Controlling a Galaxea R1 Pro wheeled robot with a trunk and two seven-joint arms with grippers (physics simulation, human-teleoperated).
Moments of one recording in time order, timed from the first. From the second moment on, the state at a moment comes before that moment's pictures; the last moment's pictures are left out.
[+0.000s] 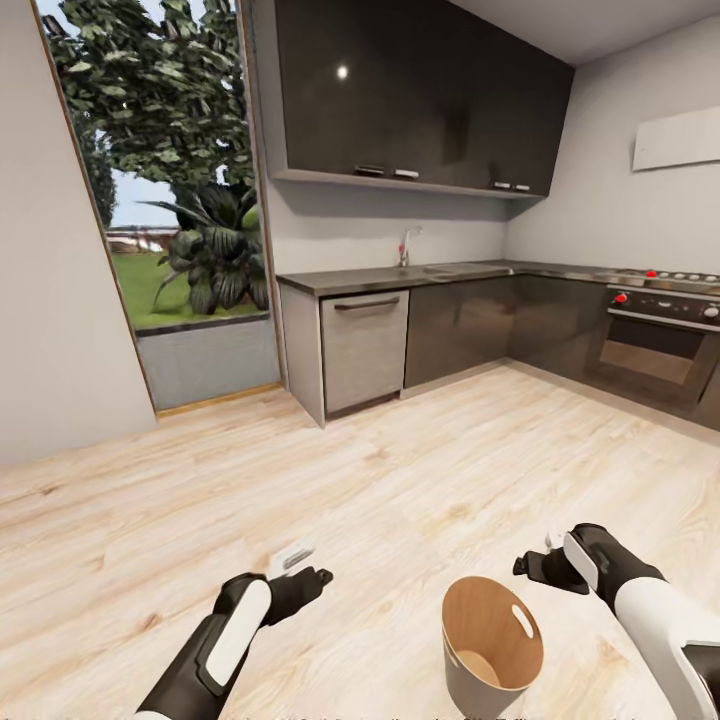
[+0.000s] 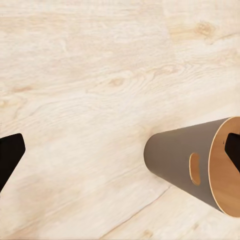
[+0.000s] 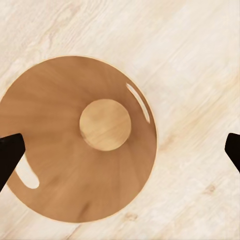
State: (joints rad) left arm -0.41 -0.09 -0.18 -0.98 0.78 0.63 0.33; right arm -0.83 -0.26 -0.01 -0.28 -0.20 0.71 0.09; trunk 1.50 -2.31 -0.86
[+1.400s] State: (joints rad) left arm -0.40 -0.09 -0.17 -0.97 0.78 0.63 0.33; right arm -0.83 -0.27 -0.01 -0.28 -0.21 0.73 0.09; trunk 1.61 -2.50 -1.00
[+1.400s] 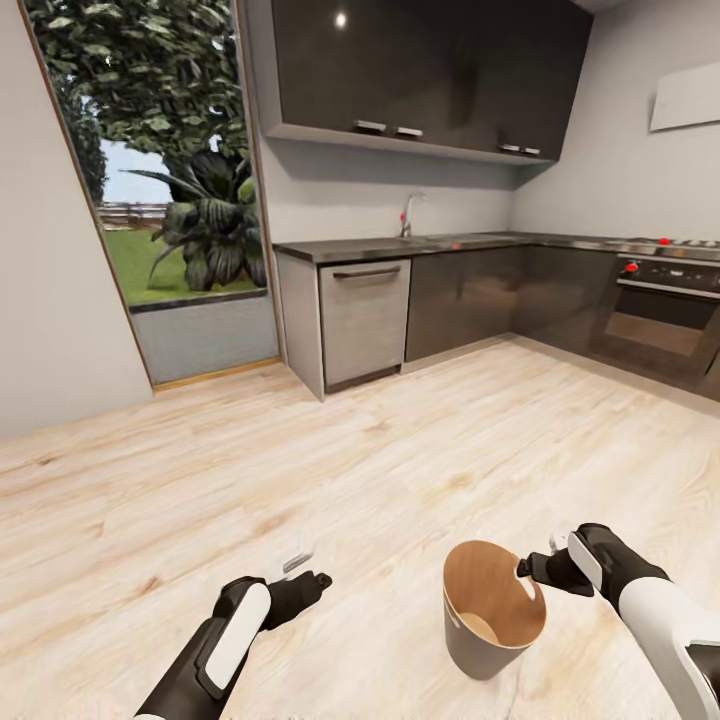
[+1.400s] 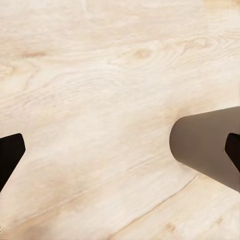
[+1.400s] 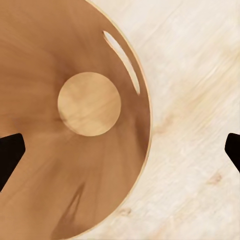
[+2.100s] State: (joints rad) left arm -0.40 -0.09 -0.17 -0.97 0.78 0.63 0.33; right arm -0.84 -0.28 -0.01 -0.28 -0.21 0.75 0.09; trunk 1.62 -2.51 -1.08
